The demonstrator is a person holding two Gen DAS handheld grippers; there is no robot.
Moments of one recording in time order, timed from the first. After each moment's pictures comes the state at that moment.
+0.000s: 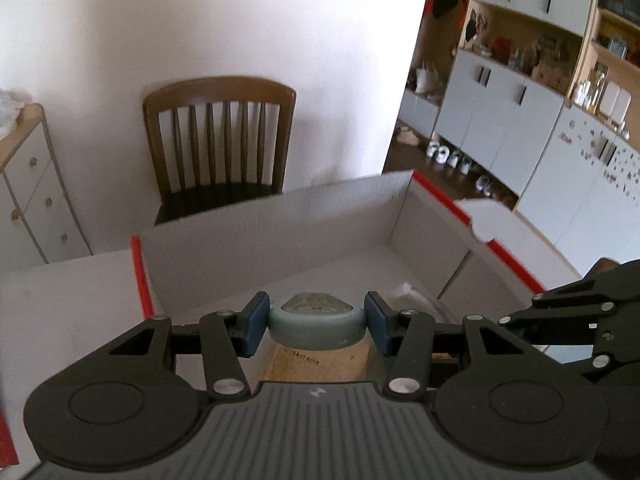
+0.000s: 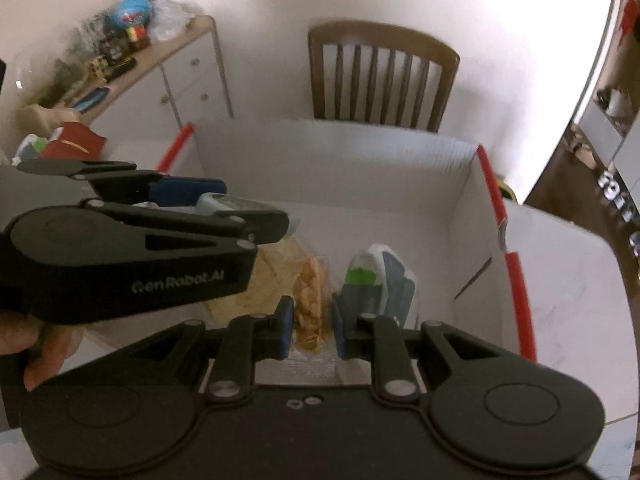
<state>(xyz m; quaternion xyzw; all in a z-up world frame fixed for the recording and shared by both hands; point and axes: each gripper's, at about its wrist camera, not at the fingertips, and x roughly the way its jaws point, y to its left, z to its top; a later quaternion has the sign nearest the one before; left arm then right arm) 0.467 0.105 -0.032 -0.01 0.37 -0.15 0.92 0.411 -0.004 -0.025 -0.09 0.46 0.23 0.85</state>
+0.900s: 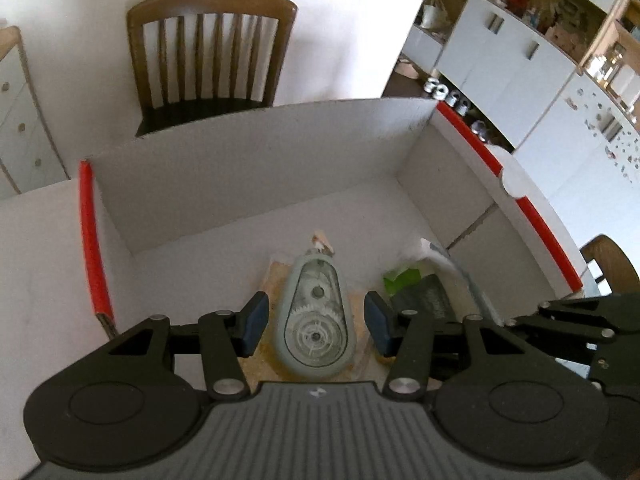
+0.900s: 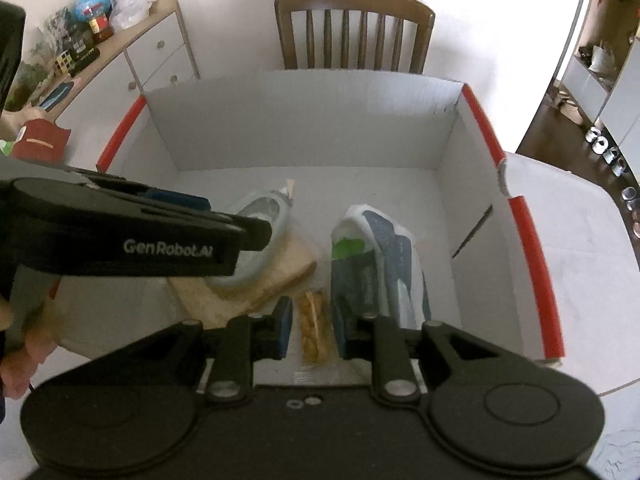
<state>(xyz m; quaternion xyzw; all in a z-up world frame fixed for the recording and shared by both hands) 0.504 0.106 -0.066 -0.04 0.48 -0.16 0.86 0.416 -0.014 -0.050 -0.07 0.50 0.19 0.84</state>
